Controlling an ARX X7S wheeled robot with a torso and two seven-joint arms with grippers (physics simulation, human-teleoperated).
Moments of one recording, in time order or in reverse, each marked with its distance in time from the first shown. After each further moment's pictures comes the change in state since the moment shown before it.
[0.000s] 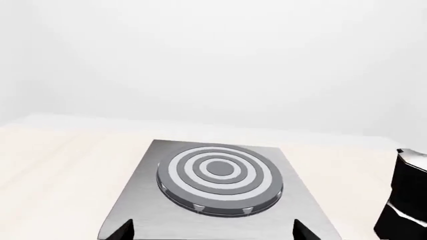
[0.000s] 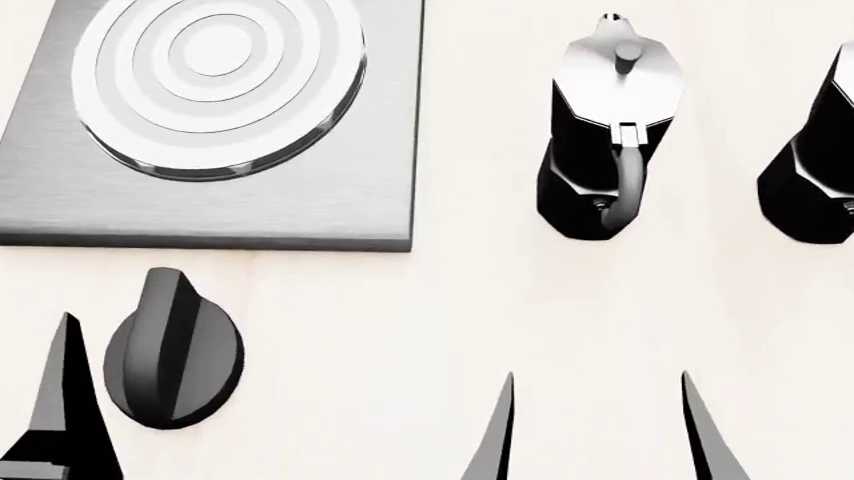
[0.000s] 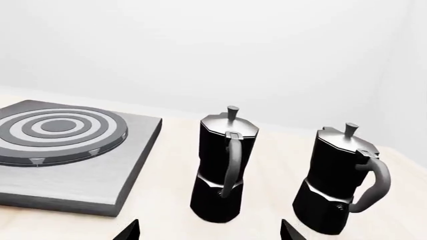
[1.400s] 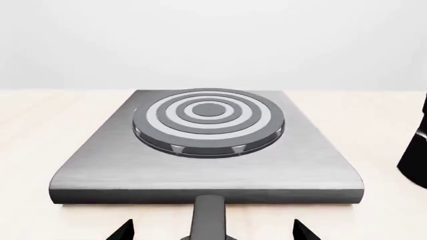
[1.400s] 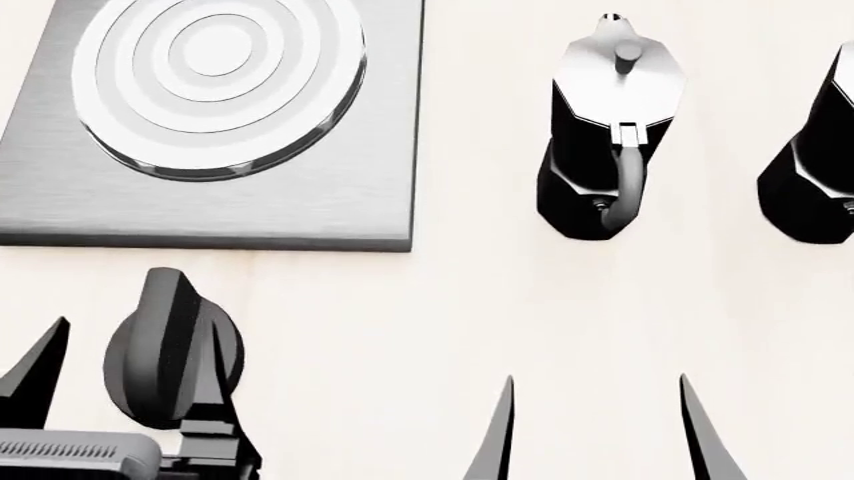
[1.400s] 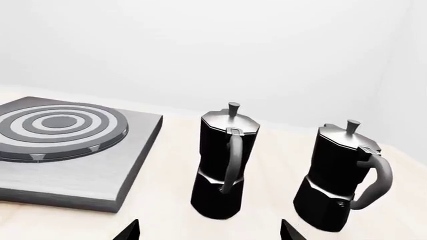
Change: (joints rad) left arm -0.164 0.092 0.221 -0.439 0.145 0.134 -0.031; right arm 0.002 0.027 -0.011 0.011 0.023 -0.009 0.026
